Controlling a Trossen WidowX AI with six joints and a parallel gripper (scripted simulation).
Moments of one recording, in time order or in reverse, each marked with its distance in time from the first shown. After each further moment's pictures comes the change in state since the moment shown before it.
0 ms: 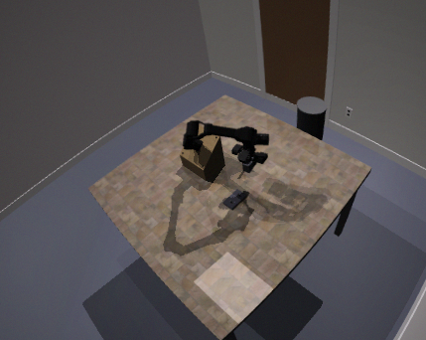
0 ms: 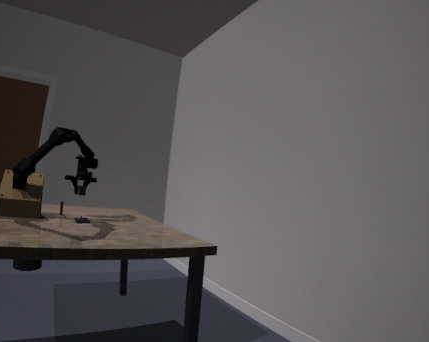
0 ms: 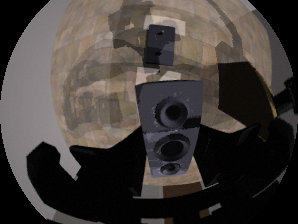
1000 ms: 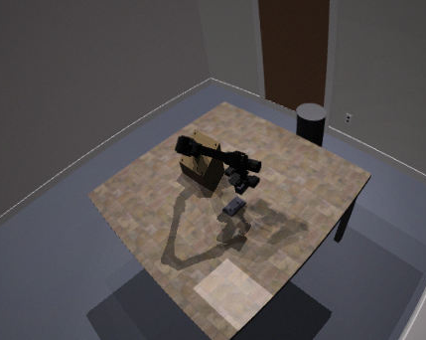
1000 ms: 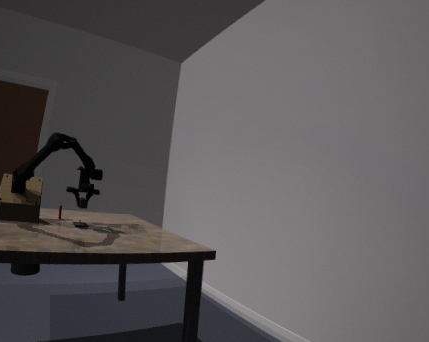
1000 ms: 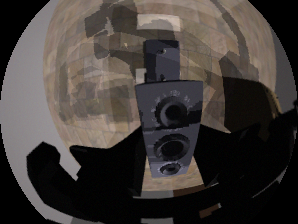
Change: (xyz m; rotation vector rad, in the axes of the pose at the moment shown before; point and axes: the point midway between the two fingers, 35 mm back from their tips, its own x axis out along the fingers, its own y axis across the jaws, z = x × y) arm 0.041 -0.001 0.079 0.107 0.022 0.000
